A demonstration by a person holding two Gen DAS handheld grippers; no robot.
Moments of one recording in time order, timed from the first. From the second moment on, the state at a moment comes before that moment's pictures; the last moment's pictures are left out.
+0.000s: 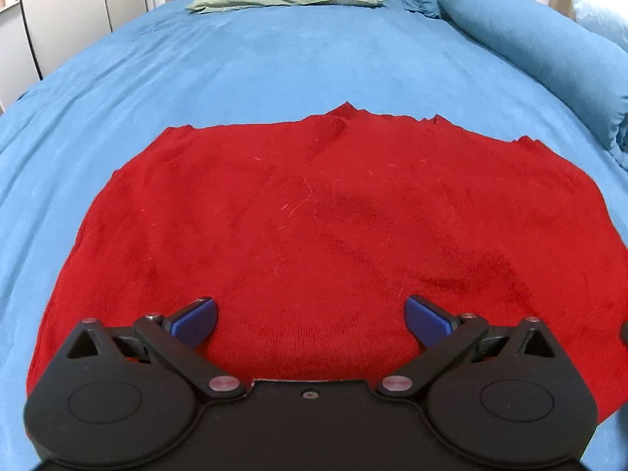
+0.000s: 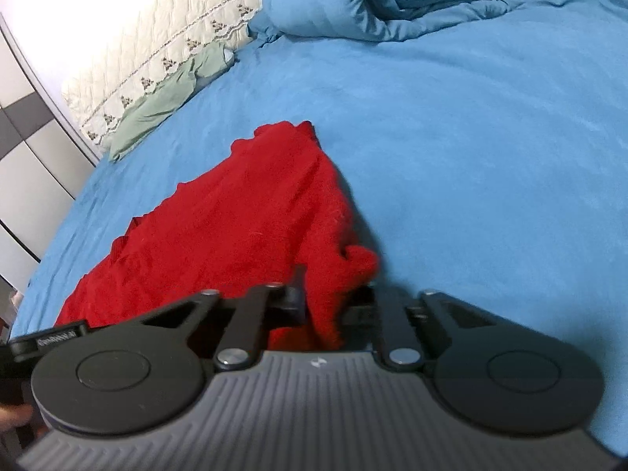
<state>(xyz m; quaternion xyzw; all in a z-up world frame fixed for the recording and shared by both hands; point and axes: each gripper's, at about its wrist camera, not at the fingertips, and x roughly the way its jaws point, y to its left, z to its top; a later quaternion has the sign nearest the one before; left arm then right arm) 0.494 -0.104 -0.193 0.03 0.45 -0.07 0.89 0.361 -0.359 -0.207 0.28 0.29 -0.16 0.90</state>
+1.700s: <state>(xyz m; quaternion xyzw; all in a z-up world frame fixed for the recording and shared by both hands) 0.411 0.078 -0.171 -0.10 0.40 -0.10 0.91 0.354 -0.134 -0.206 -0.14 0.28 0.06 0.95</state>
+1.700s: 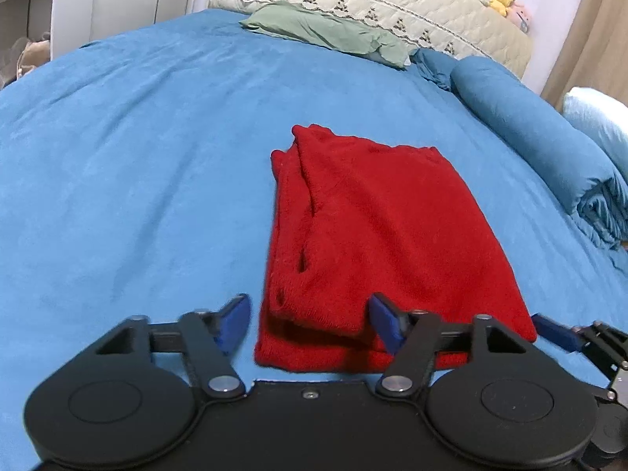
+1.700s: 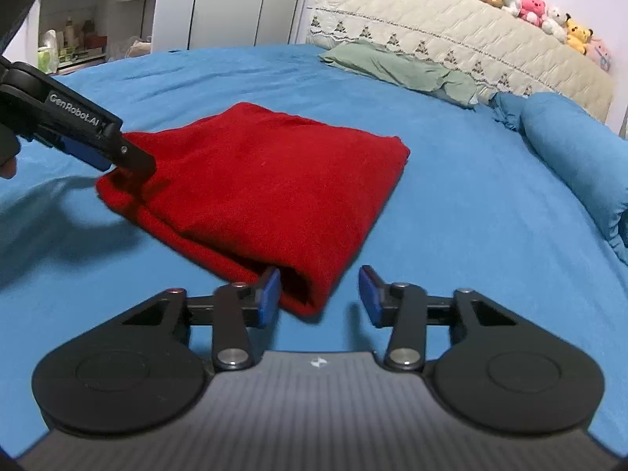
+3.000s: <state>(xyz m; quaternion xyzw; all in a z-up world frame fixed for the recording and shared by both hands) 0.534 0.092 -0.172 -0.13 0.50 -0.13 0.85 0.494 -0.239 -0.152 0.19 0.46 0.09 0.86</state>
